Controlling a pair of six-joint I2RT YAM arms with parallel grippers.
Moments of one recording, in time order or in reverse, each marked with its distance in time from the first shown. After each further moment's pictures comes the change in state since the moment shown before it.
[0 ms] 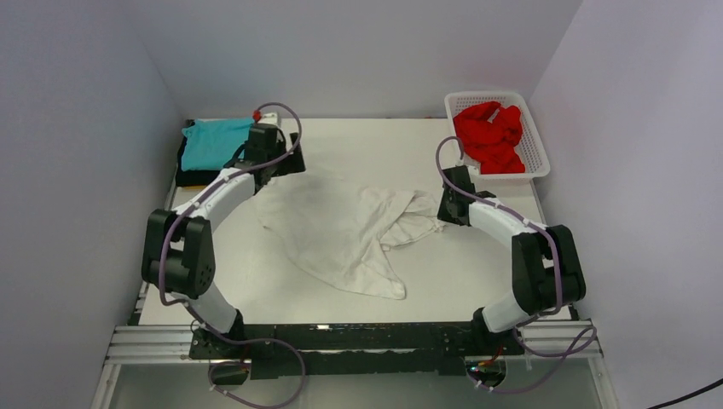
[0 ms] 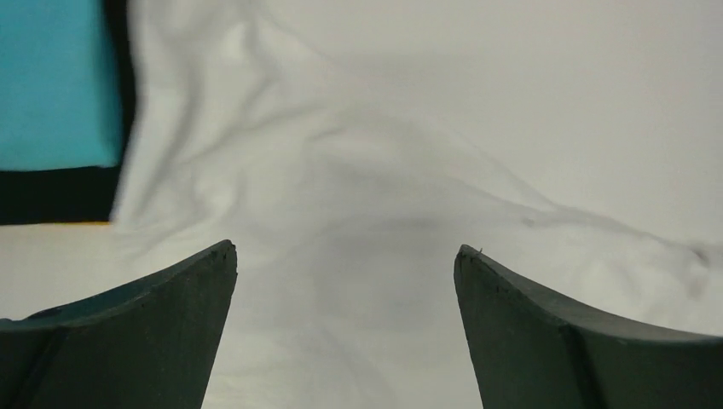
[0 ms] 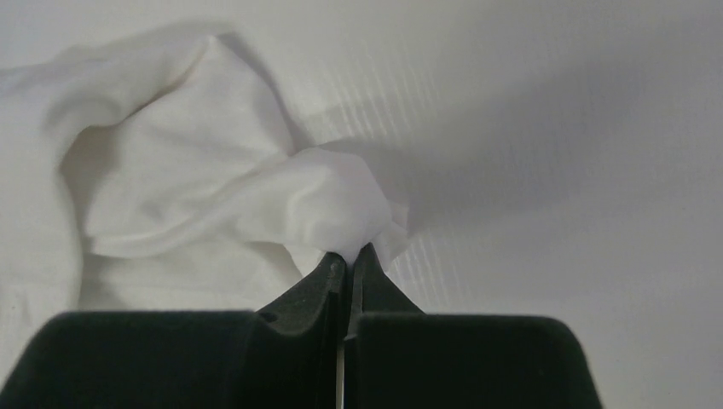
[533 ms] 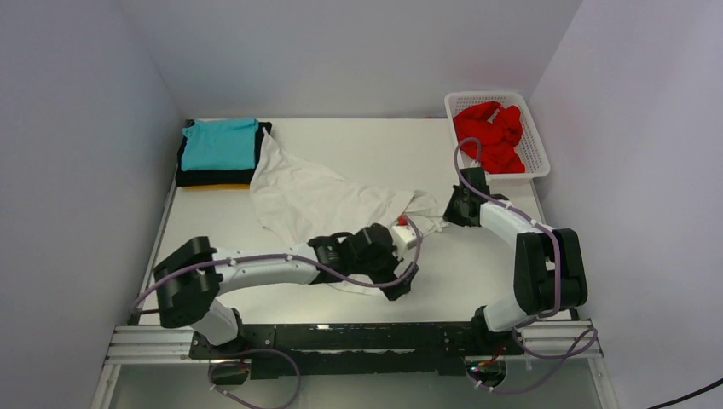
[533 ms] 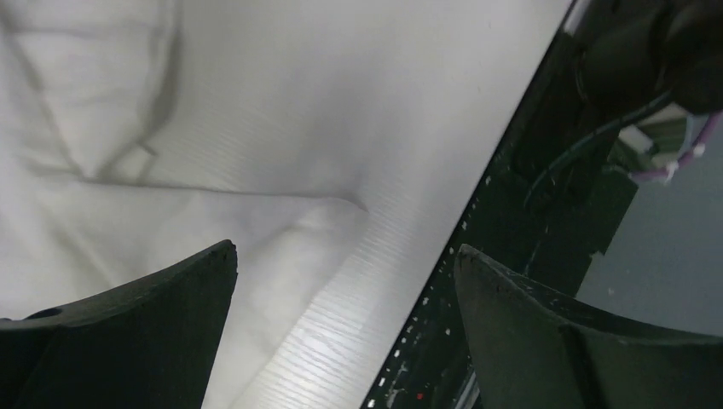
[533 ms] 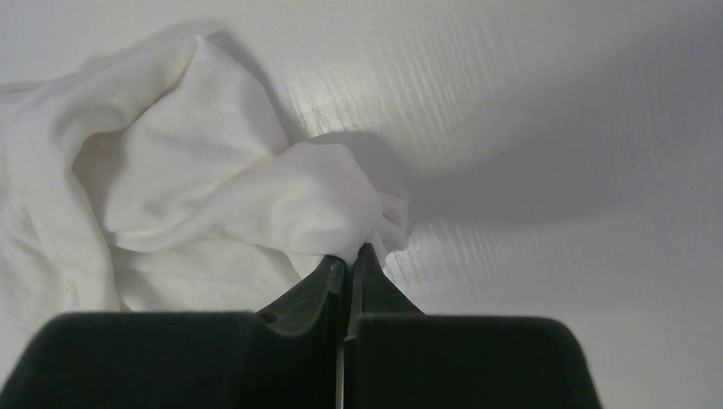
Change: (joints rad) left arm -0.929 -0.143 -0.191 0.068 0.178 0.054; right arm -0.130 0.018 -0.028 0.038 -0.206 0.048
